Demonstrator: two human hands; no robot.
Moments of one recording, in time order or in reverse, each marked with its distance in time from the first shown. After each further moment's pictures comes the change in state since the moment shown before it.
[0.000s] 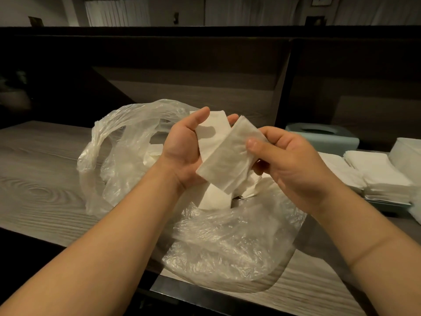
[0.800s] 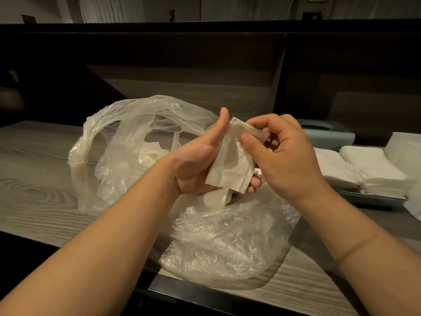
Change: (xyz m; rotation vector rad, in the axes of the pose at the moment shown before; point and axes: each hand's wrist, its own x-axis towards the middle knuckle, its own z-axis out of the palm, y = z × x) left_hand 0.001 -0.016 -0.001 0.519 -0.437 -0.202; right_hand 0.004 0.013 0.005 -0.525 0.332 -0.296
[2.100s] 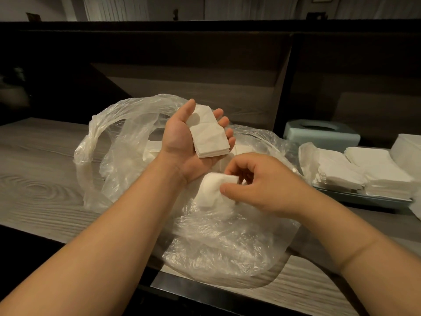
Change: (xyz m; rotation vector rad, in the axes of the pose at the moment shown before) left_hand -0.002 0.013 -0.011 -0.540 0.564 0.313; right_hand -0.012 -0.005 0.010 -0.077 -0.581 0.147
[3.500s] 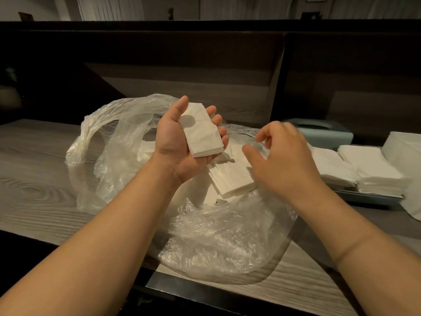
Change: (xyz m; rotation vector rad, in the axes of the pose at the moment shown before) left_hand 0.000 -0.001 0.001 0.006 -0.001 0.037; right_hand 0.006 0.000 -0.014 -0.327 0.471 0.211
